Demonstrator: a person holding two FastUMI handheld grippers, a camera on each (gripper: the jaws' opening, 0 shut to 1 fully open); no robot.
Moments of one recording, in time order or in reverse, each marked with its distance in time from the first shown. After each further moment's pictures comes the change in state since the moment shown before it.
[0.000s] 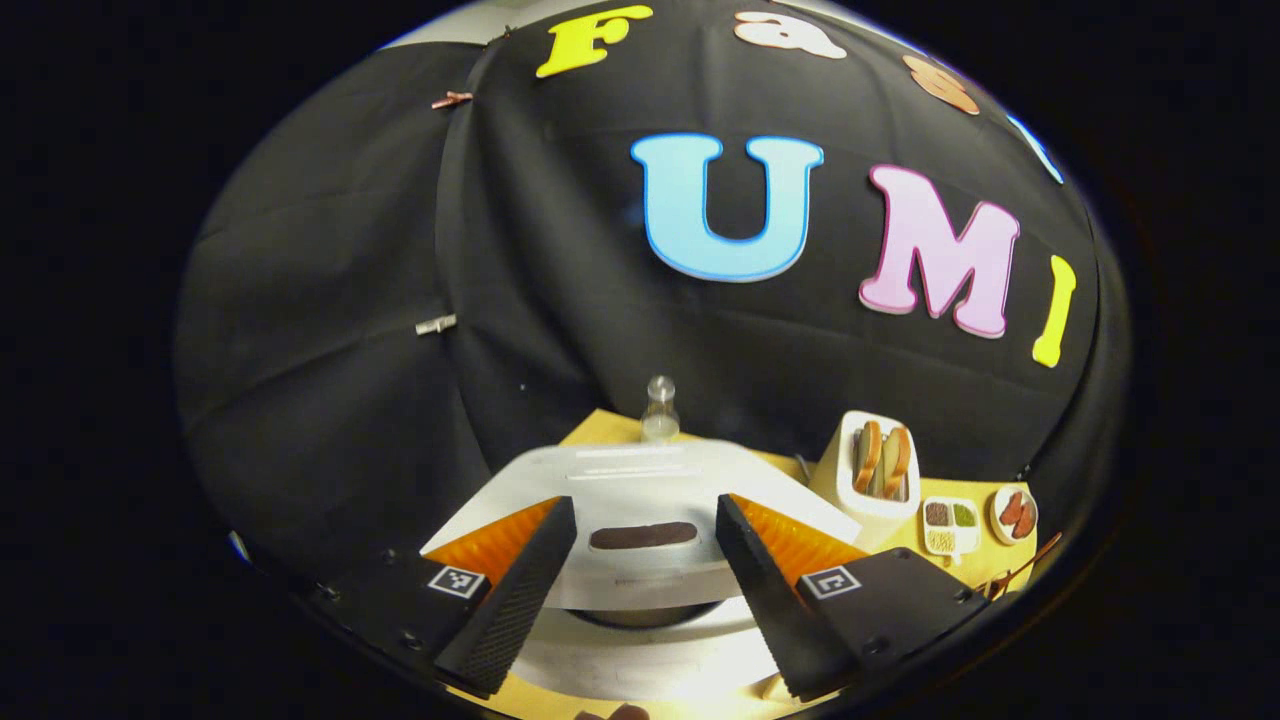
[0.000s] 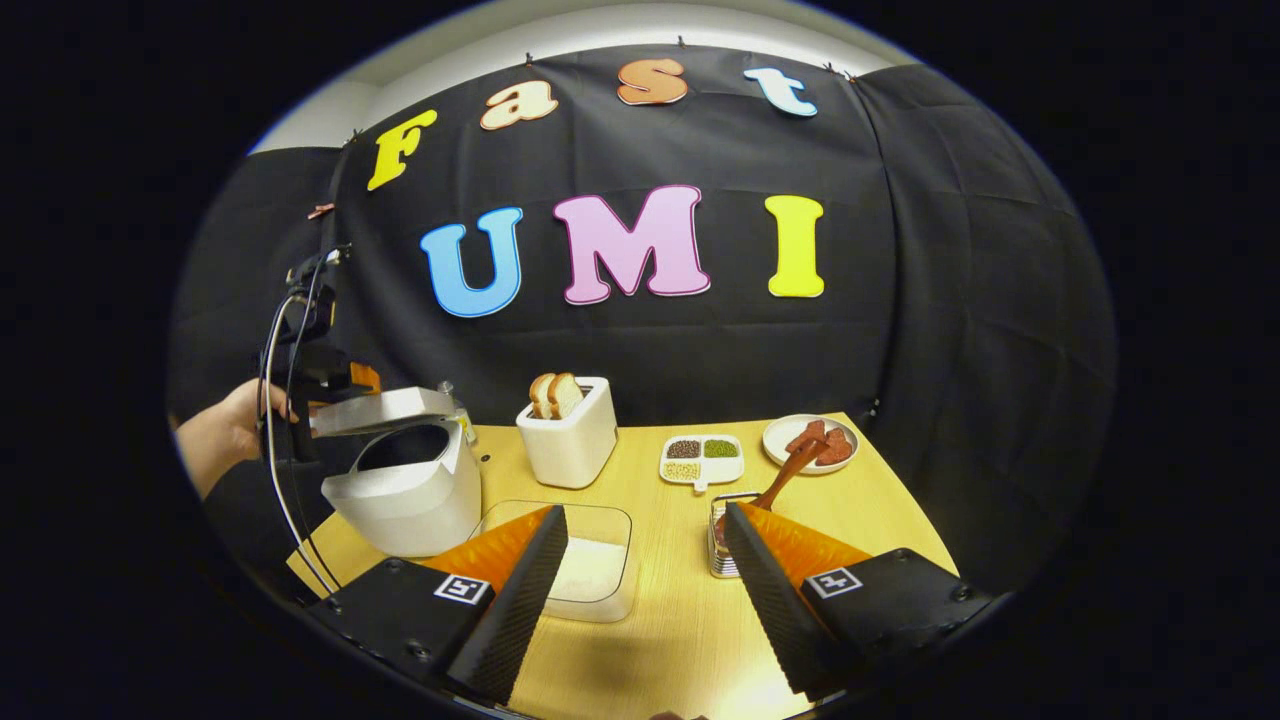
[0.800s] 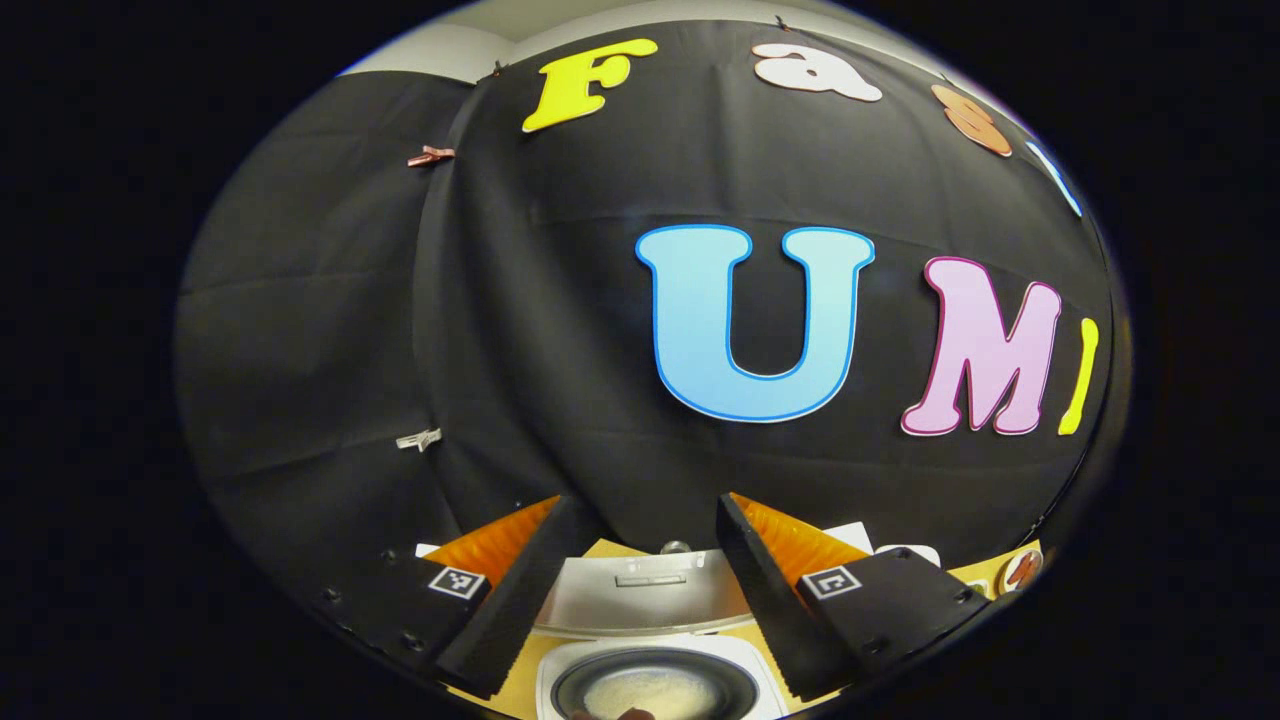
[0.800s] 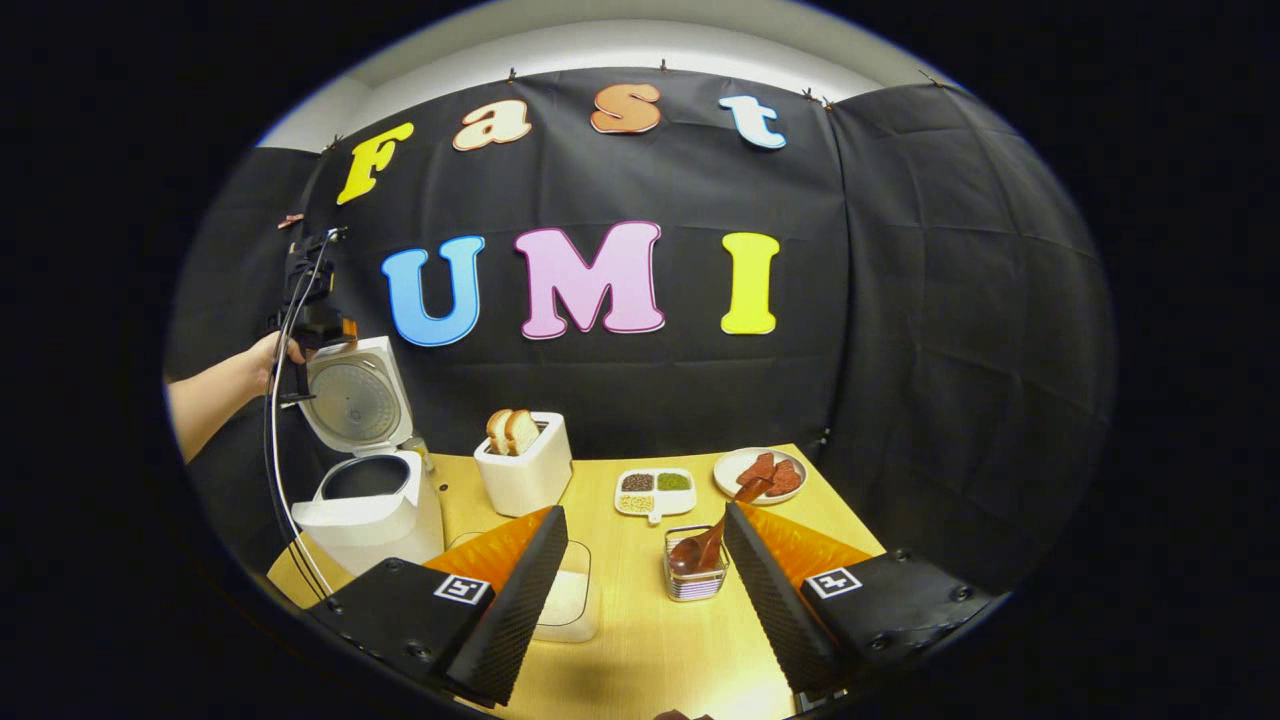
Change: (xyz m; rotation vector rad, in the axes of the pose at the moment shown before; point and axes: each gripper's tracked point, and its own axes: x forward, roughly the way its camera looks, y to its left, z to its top) left arm 0.063 0.025 0.202 -0.027 -0.269 0.015; right arm -0.003 -0.008 0.043 -0.023 -0.093 -0.111
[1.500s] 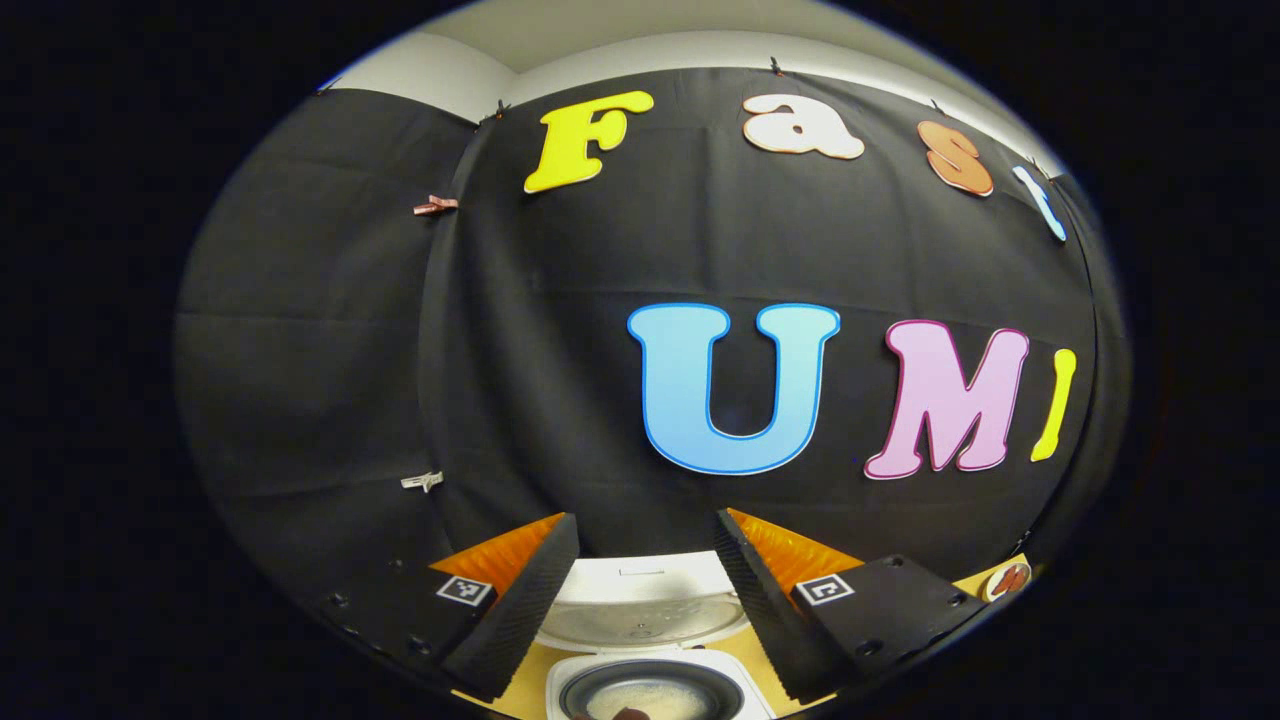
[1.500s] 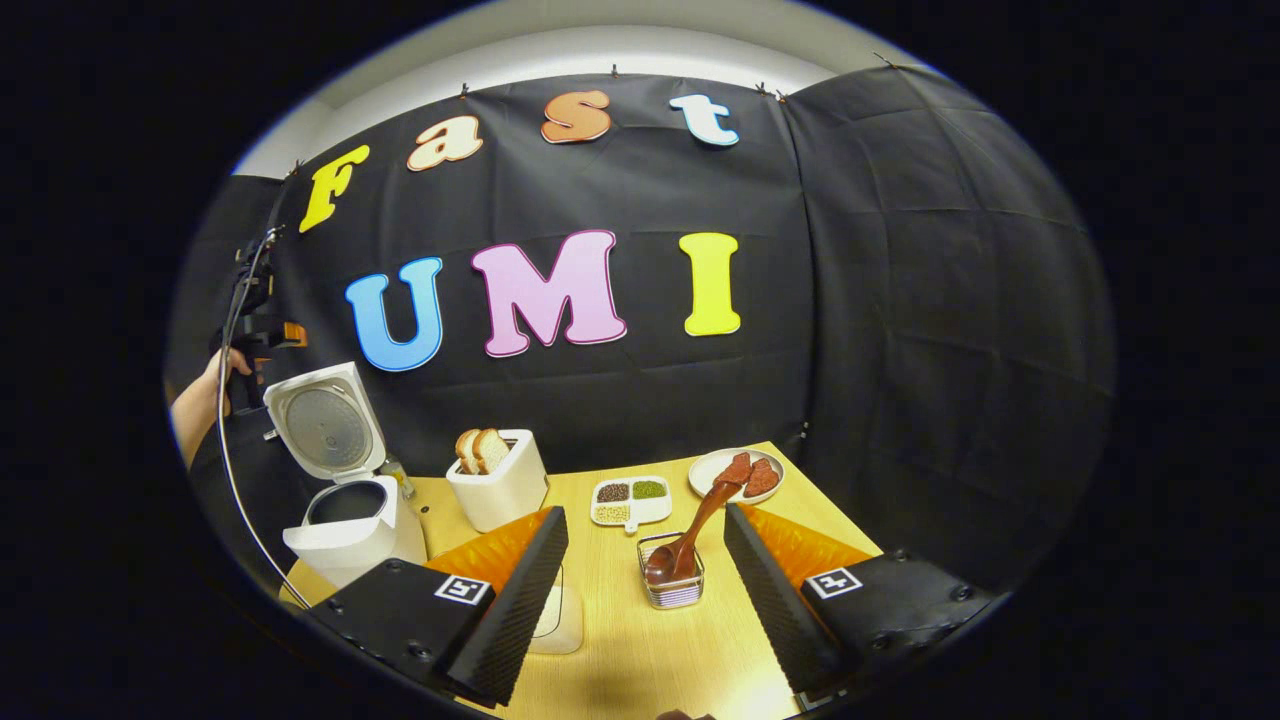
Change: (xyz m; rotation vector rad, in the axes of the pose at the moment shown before) left arm -0.025 0.001 0.052 0.044 -0.163 -0.042; right arm 0.000 -0.047 0.011 0.064 -0.031 -0.087
